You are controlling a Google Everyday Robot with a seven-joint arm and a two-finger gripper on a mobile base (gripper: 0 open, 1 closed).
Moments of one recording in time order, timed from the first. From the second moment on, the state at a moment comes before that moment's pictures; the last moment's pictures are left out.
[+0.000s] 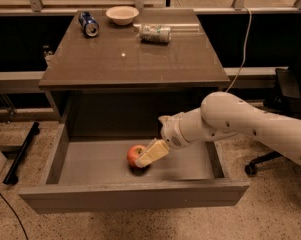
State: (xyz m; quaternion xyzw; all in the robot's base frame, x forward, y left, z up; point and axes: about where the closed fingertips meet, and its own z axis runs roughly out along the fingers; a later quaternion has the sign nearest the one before) arm 0.545 -0.010 0.697 -0.49 0.77 0.24 0.33
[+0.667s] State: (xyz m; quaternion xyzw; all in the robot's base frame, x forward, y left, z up) arm 0.543 -0.011 0.652 -0.45 0.80 0.24 0.31
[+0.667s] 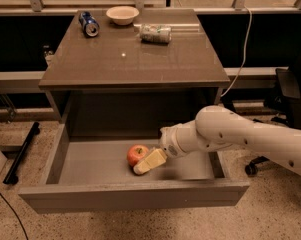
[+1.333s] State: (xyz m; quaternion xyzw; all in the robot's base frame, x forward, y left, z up) arm 0.542 0.012 0.635 -0.44 0.80 0.27 0.31
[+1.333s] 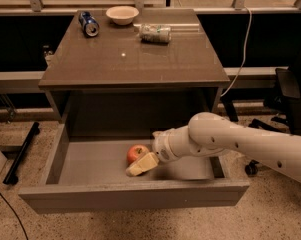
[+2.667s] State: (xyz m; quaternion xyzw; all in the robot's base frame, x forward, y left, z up) arm 0.547 0.028 0.658 -0.46 0.77 0.30 0.33
